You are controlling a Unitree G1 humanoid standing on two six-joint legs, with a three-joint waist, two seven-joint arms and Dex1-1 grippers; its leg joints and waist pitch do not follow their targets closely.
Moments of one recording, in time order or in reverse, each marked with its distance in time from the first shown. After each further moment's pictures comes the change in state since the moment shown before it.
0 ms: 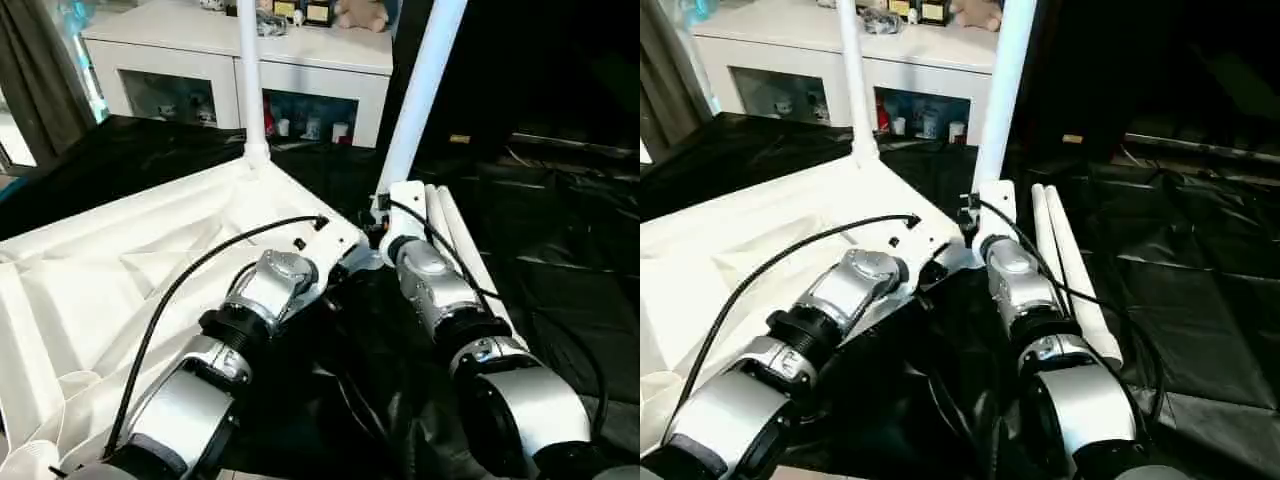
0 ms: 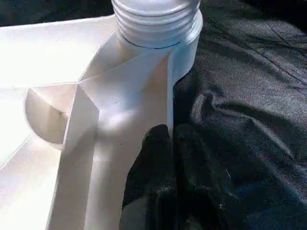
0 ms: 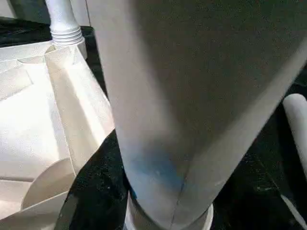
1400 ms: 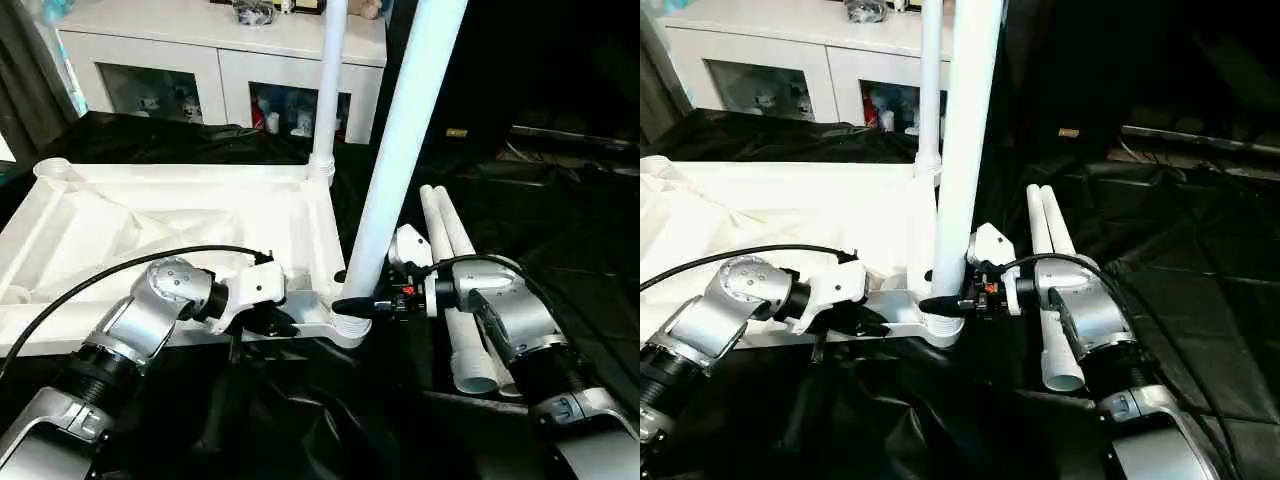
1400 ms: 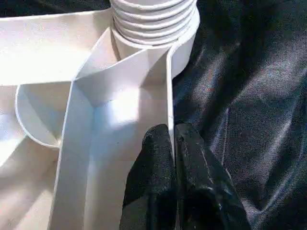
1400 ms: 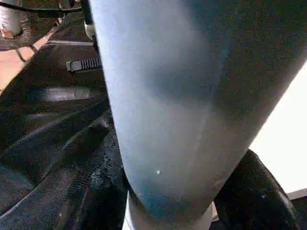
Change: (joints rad) left arm 0.287 0.502 -0.108 -0.483 -0.117 -0.278 -0.740; right arm 0.296 -0.325 0.275 -0.607 0.066 0.121 1.208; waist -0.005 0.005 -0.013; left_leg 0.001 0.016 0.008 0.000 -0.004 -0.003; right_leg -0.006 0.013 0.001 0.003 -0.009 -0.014
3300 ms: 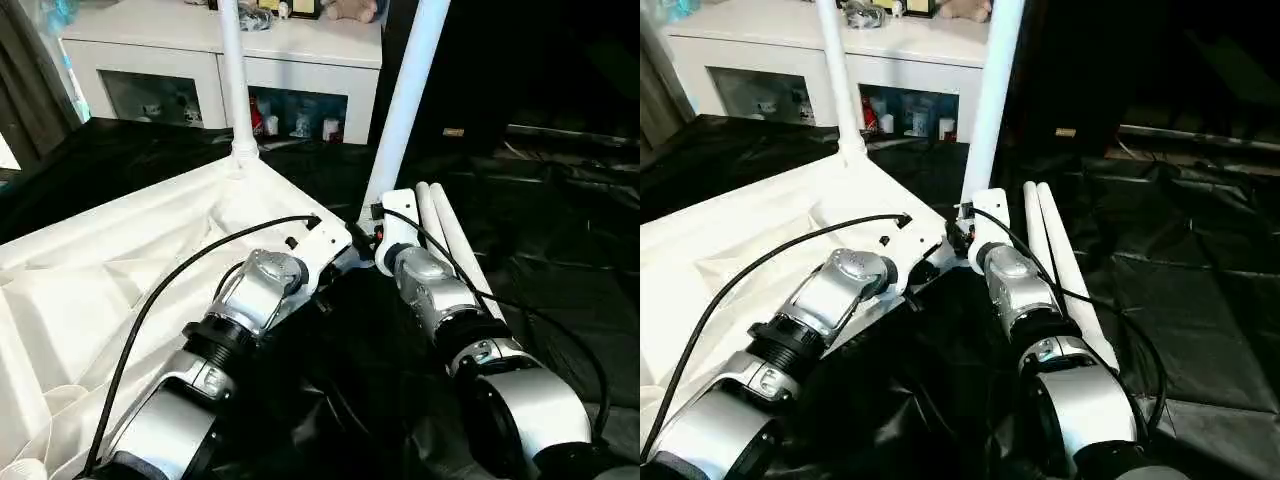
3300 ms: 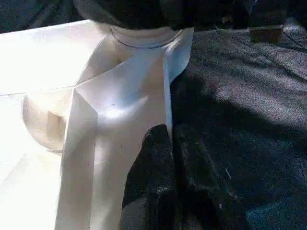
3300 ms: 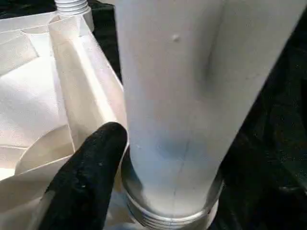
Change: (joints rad) left arm -0.204 -0.458 0.075 0.262 0.142 0.384 0.686; right arm -0.302 0.322 -0.264 0.635 -0.060 -0.086 -1.113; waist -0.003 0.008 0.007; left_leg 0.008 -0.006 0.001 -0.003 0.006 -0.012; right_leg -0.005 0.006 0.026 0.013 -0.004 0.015
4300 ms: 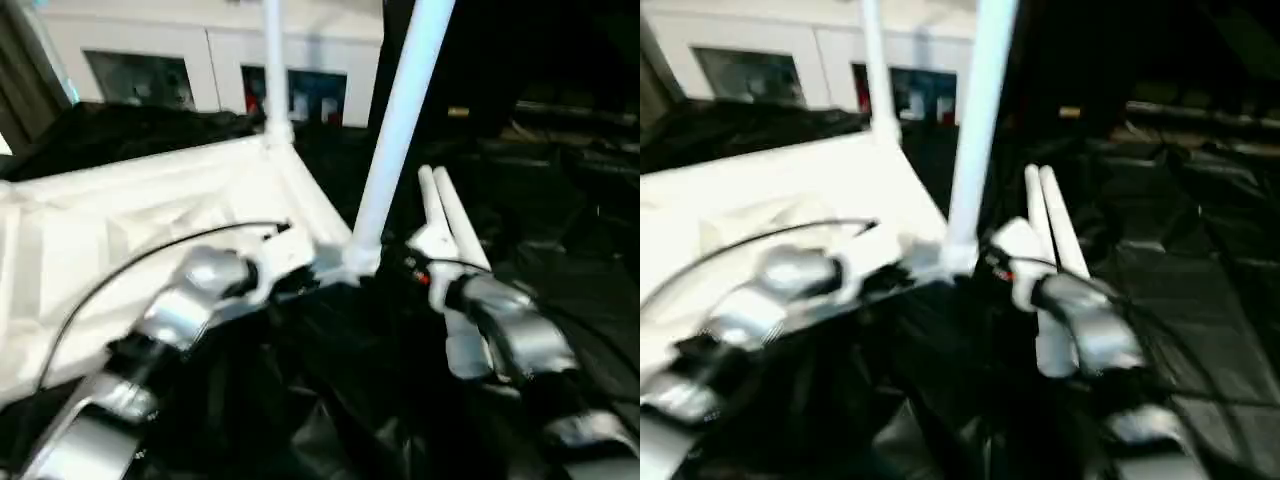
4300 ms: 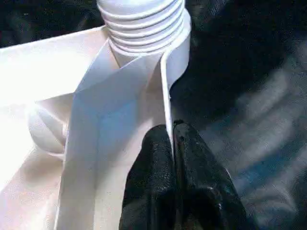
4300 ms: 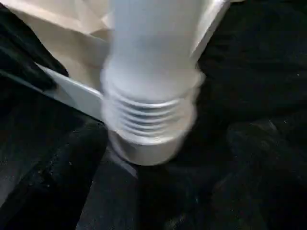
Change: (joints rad) left arm 0.143 0.316 -0.033 -0.188 -0.072 -0.365 -0.415; right arm 0.387 -0.332 0.167 -0.668 0.008 0.140 0.620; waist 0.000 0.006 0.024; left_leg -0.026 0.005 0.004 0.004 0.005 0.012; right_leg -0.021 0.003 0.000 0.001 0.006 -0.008
